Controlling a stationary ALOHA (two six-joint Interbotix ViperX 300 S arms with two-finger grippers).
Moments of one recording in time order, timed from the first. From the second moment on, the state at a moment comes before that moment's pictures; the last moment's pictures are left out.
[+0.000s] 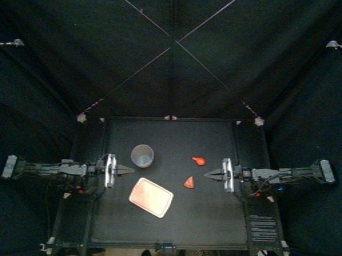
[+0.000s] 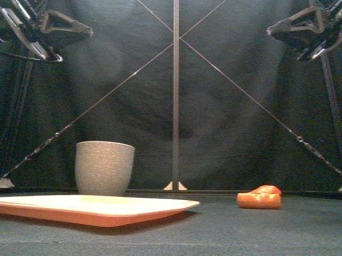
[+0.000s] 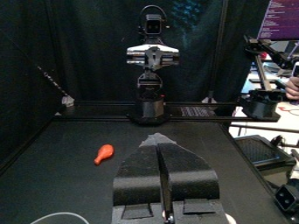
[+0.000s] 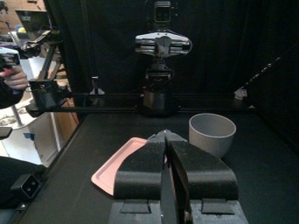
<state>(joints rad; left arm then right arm) 0.00 -0.97 1.19 0.00 -0.29 0.00 0.00 -0.96 1.17 0.00 -0.29 0.00</state>
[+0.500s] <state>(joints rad) 0.05 -0.95 1.21 0.00 -0.29 0.00 -0.31 -0.70 1.11 0.01 -0.15 0.02</state>
